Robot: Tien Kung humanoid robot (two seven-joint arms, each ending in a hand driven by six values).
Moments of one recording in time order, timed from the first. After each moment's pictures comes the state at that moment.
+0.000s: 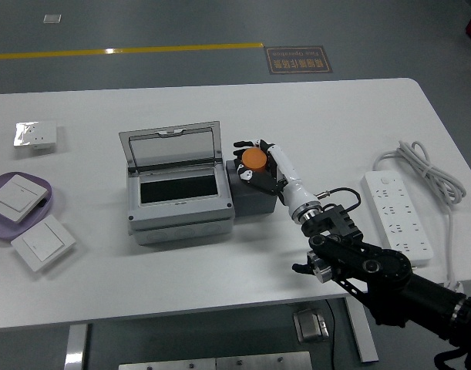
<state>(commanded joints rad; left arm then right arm) -0.01 0.28 -0.06 -0.28 0.04 0.06 0.00 0.58 -0.12 0.49 0.99 -0.76 -0.43 0.38</state>
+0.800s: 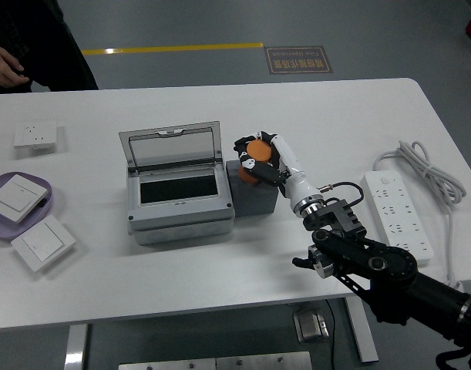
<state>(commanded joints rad) -0.01 0.28 -0.06 -0.28 0.03 0.06 0.00 0.56 -0.15 0.55 1.09 -0.77 -0.44 0.38</state>
